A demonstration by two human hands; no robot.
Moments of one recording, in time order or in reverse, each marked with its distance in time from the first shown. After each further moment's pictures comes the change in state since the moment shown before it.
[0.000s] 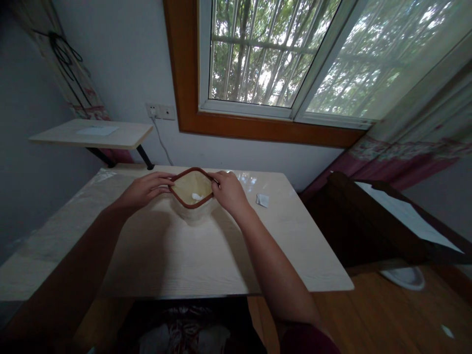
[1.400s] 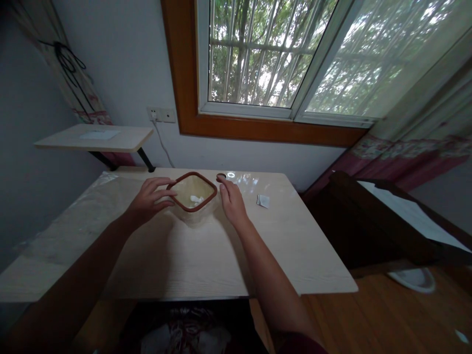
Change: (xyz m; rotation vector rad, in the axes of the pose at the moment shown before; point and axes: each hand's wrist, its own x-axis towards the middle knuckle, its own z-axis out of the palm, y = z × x) left_hand -0.015 0.019 0.019 0.134 0.173 0.109; right_hand -0.039 0.032 0.039 0.356 0.269 0.118
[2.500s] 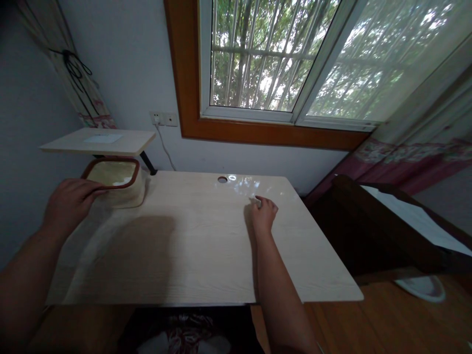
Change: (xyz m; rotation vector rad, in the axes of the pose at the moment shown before) left_hand -0.082 -0.087 -0.124 0.641 0.056 -0.211; right_hand -0.040 0.132 -0.041 -0.509 0.342 0.307
